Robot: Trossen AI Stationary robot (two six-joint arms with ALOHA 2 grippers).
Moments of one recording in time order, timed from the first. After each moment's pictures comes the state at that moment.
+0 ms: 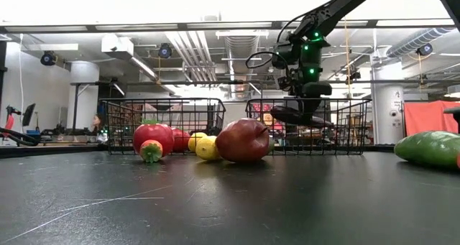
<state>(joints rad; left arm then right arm) -0.49 1.06 0.79 0.05 -1.02 0.09 -0.73 1.84 1.45 -0.96 0.05 -0.74</state>
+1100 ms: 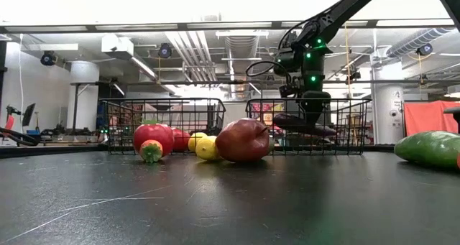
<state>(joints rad) -0.49 1.06 0.79 0.05 -1.02 0.09 -0.73 1.84 1.37 -0.90 0.09 -0.60</state>
